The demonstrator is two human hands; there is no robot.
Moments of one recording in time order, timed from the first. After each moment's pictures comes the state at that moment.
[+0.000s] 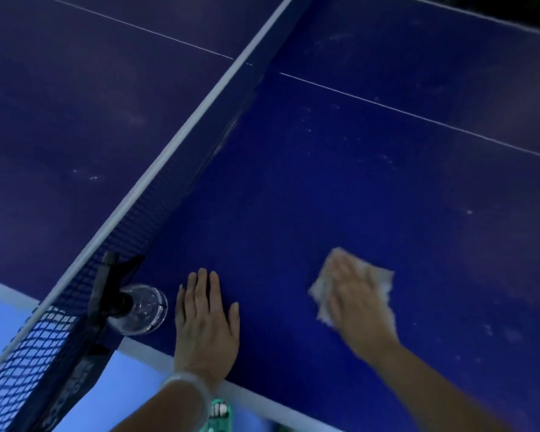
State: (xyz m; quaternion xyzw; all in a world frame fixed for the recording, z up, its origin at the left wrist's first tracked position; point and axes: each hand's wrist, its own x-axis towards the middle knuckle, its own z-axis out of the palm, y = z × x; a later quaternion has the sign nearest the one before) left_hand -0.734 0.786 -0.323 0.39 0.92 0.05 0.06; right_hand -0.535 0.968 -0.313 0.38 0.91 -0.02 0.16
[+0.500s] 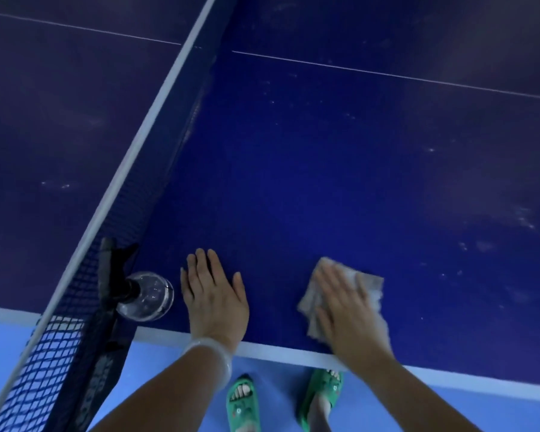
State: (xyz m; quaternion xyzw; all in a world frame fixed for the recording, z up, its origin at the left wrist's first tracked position) left_hand -0.736 0.781 -0.332 0.41 0.91 0.07 0.06; right_hand -0.511 0.854 -0.322 0.43 0.90 -0.02 0.06
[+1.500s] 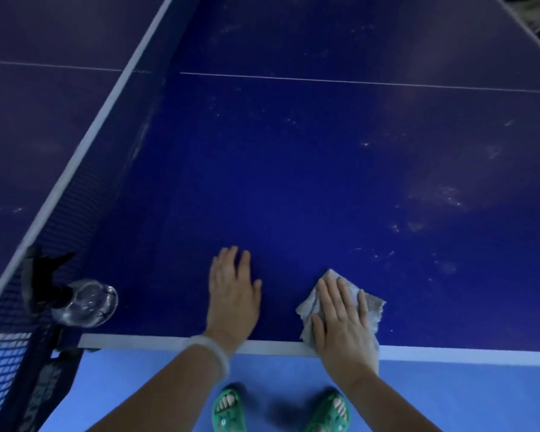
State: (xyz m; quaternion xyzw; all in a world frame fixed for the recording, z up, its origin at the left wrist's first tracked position) left_hand -0.636 0.818 -0.306 0.59 0.79 0.13 0.08; right_hand -0.422 0.832 -0.319 0.56 0.82 -0.06 0.03
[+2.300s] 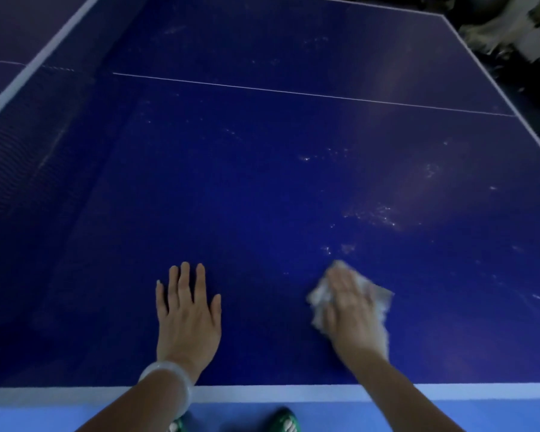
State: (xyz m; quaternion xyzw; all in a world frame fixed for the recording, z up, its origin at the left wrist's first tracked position) left_hand -0.560 0.865 -0.327 0.55 0.83 0.02 0.05; right_hand -0.284 0.950 -0.321 0.60 0.79 -0.11 0.04
